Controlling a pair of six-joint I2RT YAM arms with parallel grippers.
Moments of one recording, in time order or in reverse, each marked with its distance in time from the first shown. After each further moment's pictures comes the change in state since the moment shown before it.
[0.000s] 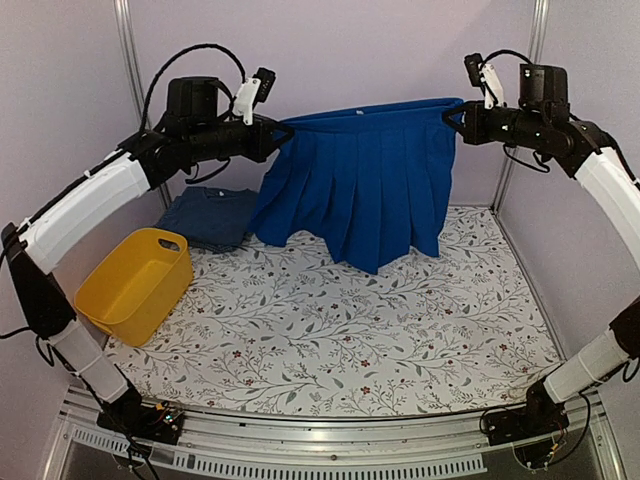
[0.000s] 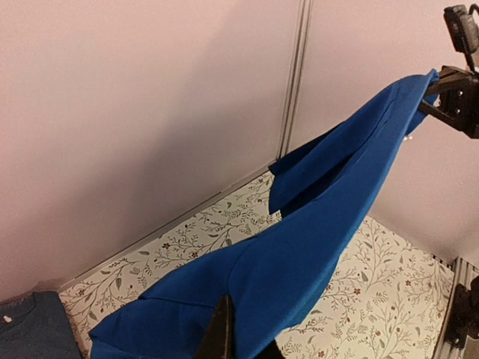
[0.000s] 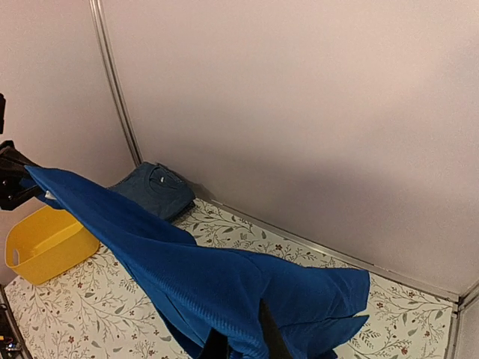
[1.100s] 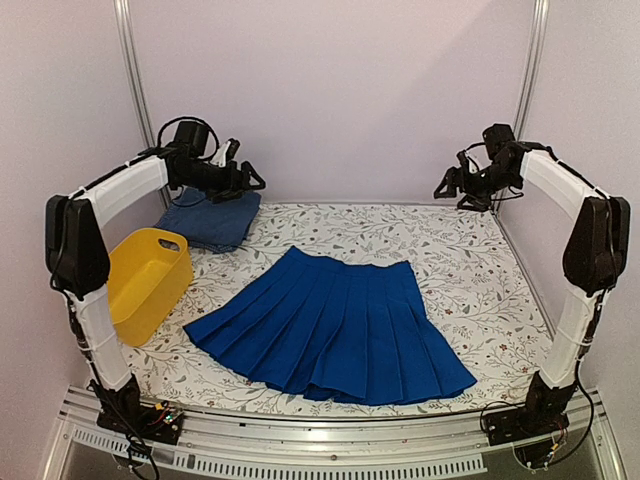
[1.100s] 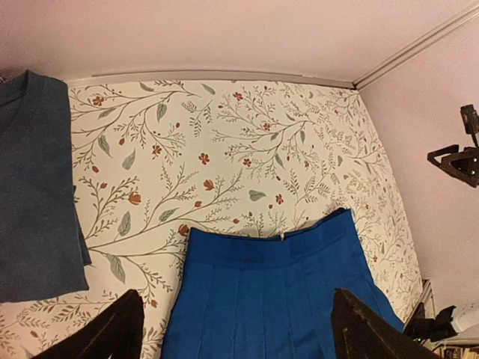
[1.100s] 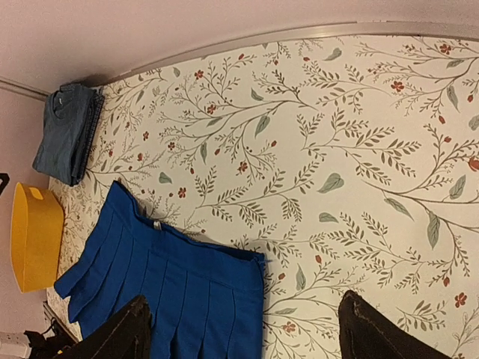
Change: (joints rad) left arm 0.367 0.329 0.079 -0.271 0.333 -0.234; right arm -0.248 0.470 0.093 -0.323 -0.228 0.215
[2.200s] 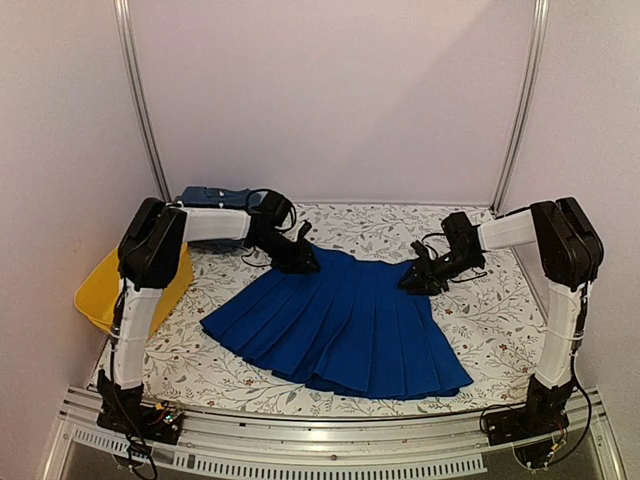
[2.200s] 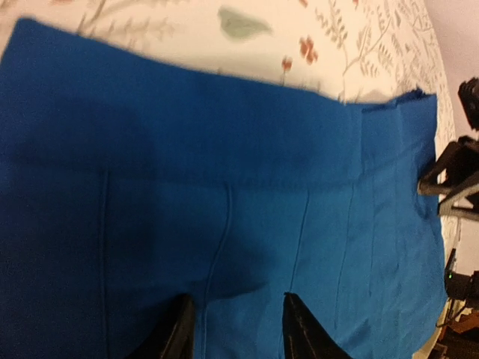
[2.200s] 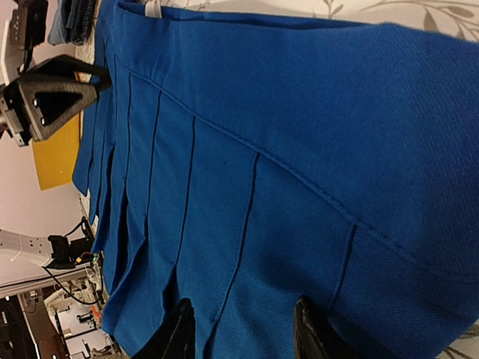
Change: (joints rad) left arm -0.278 0.325 -0.175 0.163 -0.029 -0.078; right arm 0.148 0.122 -0.622 0.429 -0.333 0.024
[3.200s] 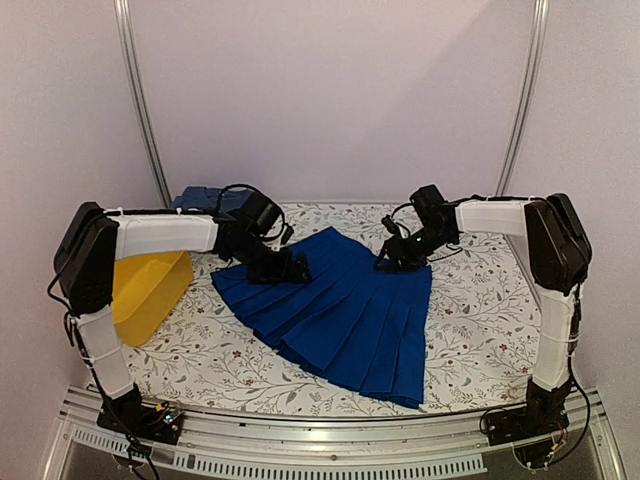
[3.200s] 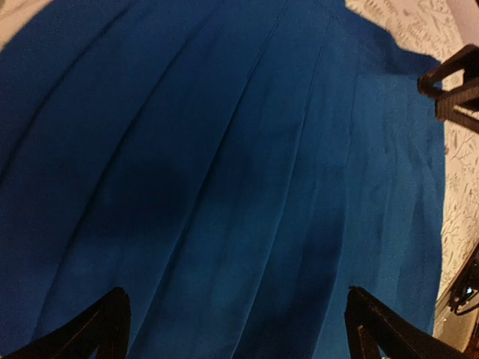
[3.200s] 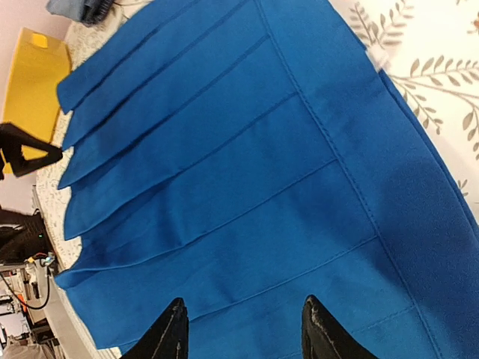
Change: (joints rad) left arm -0.106 -0.417 -0.276 -0.053 -0.260 -0.092; right arm 0.163 -0.031 0.231 -0.080 0.177 -0.057
